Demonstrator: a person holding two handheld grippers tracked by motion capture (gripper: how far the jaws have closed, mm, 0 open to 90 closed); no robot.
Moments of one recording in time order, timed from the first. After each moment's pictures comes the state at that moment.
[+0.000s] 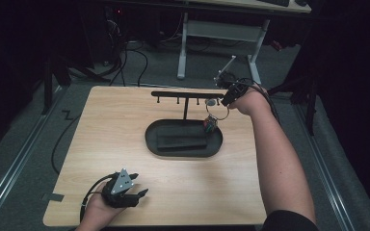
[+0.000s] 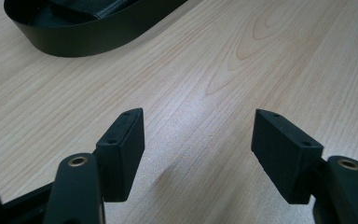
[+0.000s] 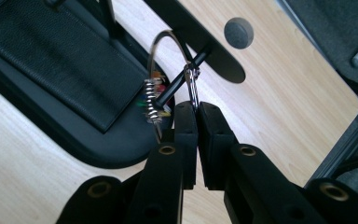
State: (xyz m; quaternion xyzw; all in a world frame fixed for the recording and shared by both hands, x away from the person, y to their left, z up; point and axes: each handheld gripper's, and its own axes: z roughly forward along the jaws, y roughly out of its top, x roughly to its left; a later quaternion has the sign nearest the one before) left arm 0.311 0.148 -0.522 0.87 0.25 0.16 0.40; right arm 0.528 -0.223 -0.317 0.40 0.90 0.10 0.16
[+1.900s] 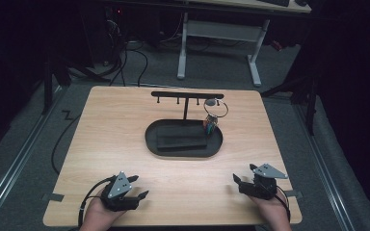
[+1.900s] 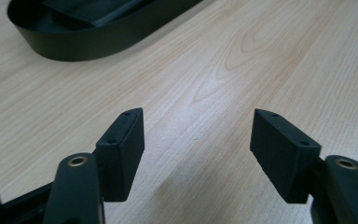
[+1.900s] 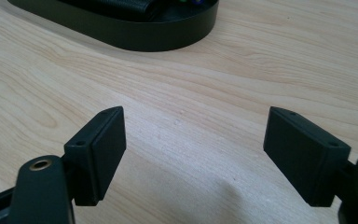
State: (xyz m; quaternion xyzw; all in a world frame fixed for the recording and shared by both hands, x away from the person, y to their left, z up) left arm 0.300 0.153 -0.521 0.85 0.26 0.16 0.44; right arm 0.300 -0.317 -0.516 0.47 0.75 0.37 0.26
